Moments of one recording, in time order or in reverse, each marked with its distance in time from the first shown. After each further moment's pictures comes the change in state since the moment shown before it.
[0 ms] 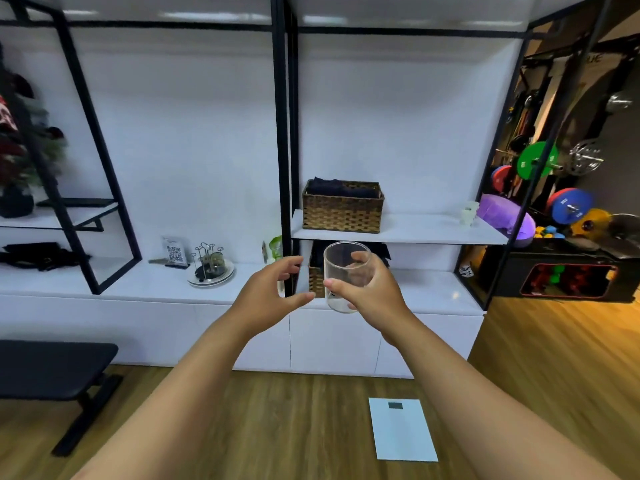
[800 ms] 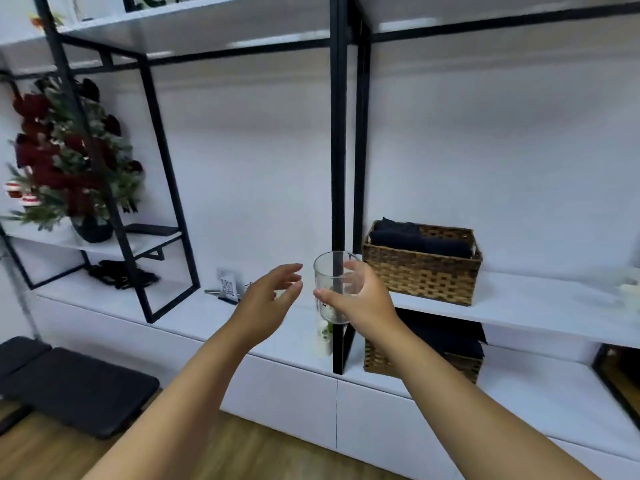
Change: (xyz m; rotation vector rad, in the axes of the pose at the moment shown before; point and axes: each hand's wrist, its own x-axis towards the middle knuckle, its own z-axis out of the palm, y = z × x) left_hand 0.266 -0.096 -0.041 -0.079 0.301 -0.152; right_hand 0.339 0.025 0.098 0.057 -0.268 -0.122
